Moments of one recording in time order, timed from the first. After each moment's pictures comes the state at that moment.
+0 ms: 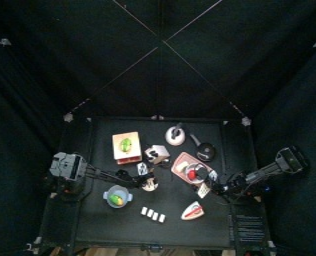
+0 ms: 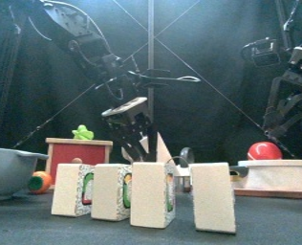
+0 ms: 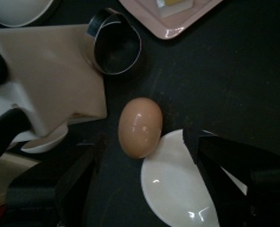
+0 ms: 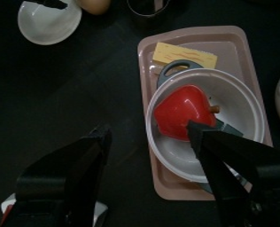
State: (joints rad) left arm -0.10 0.22 0.44 0.95 0.60 -1.13; right arm 0.42 -0.52 1.06 -0.94 0.75 1.71
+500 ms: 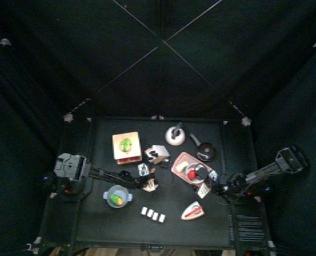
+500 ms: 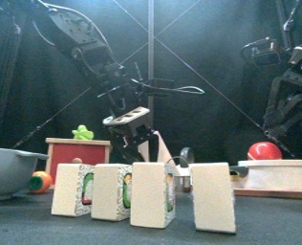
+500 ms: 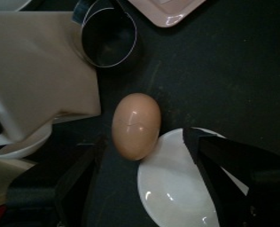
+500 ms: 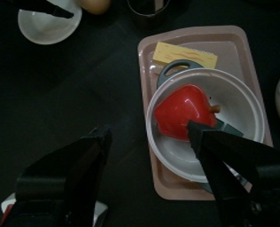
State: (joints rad) left arm -0.09 0.27 0.42 0.95 0.60 -1.13; right arm 0.42 -0.52 1.05 -0.94 0.75 1.71
